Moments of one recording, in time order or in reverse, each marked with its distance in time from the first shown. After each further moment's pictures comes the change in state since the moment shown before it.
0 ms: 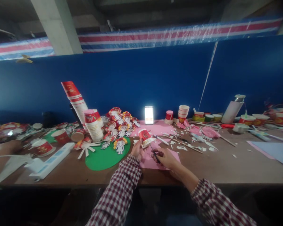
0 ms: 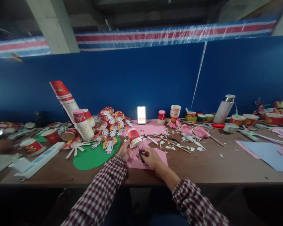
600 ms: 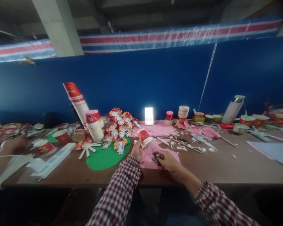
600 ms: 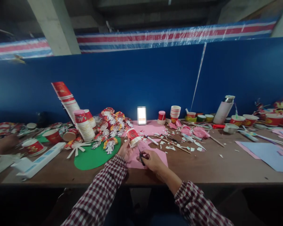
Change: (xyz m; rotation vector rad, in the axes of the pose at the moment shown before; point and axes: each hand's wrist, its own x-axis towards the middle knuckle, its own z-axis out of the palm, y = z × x) left_hand -0.005 0.004 0.002 -0.008 -0.020 0.008; right_hand -0.012 -0.001 -0.001 -0.012 -0.039 0.053
